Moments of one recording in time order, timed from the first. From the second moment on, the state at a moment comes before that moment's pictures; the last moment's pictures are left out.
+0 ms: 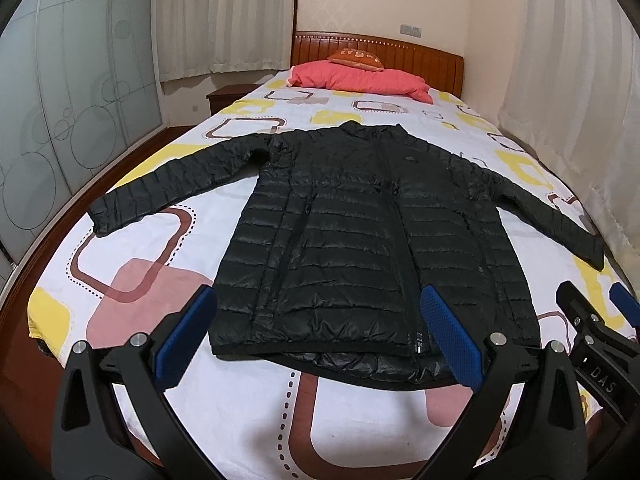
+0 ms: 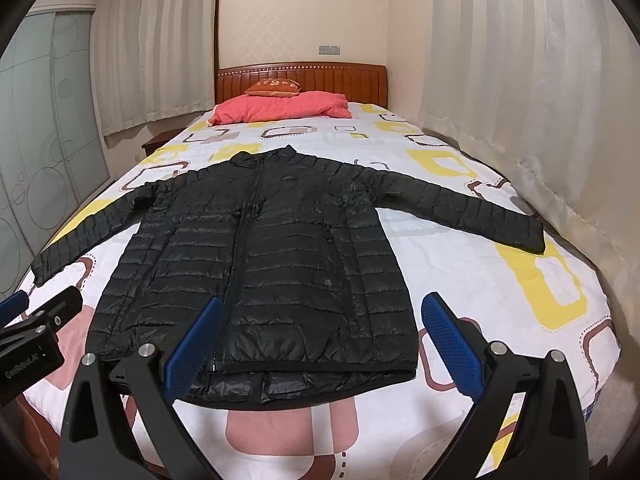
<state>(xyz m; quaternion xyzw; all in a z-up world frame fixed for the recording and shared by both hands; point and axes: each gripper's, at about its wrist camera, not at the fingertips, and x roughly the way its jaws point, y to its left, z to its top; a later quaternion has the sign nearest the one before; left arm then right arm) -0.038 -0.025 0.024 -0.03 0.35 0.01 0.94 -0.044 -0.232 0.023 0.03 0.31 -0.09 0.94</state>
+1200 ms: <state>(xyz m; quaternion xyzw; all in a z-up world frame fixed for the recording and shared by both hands) -0.037 -0.020 0.017 -0.03 0.36 0.02 0.93 -0.042 -0.221 0.016 0.04 0.33 -0.07 0.94</state>
